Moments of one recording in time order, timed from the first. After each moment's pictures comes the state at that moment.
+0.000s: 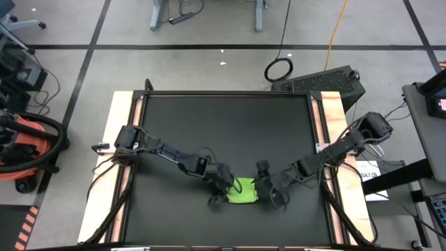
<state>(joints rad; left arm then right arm) -0.21 2.02 1.13 0.06 0.42 -0.32 0.46 1.43 0.60 0.09 0.15 -0.03</state>
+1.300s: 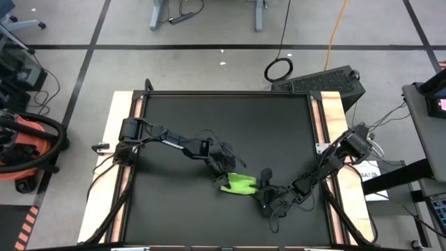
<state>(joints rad) -0.02 2.03 1.13 0.07 0.70 -0.48 0.66 1.80 0.60 0.37 0.70 0.18</state>
